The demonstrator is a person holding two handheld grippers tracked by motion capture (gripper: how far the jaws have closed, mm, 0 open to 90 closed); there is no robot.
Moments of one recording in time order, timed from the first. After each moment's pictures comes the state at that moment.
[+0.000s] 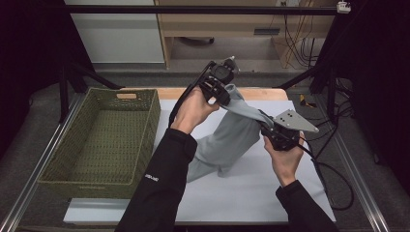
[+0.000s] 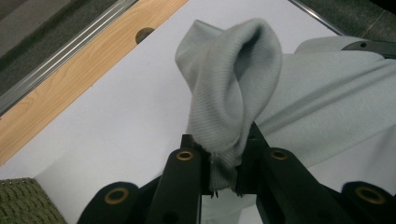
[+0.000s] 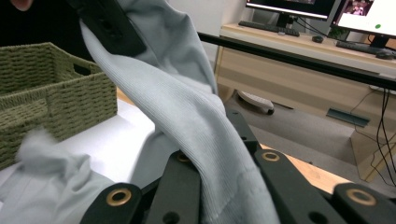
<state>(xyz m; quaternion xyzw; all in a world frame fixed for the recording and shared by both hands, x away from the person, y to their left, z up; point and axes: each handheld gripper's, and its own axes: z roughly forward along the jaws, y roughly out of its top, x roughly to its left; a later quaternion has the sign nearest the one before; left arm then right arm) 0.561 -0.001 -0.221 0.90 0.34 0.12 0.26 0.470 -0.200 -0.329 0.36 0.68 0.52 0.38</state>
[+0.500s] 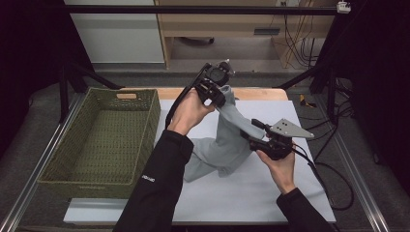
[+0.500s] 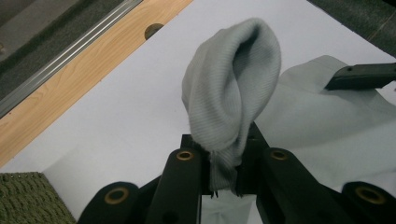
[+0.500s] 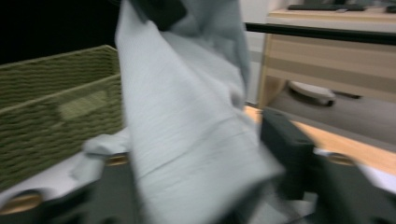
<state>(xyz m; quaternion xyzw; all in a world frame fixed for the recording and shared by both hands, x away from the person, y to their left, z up) 0.563 0.006 -0.230 0.89 0.34 0.14 0.25 0.469 -0.201 -0.364 0.34 0.70 0.57 0.27</state>
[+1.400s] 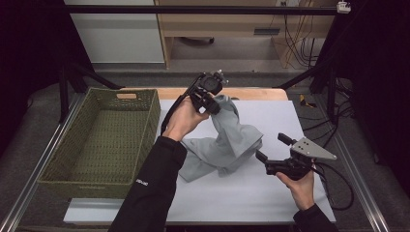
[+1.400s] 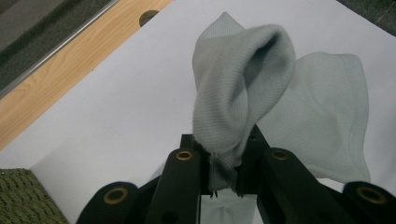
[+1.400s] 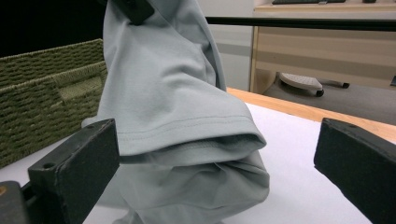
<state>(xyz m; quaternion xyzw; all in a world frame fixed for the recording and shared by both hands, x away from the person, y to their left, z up) 0.562 0.022 -0.256 0.90 0.33 0.12 0.25 0.432 -0.246 -0.392 0.37 0.68 0.57 0.27</state>
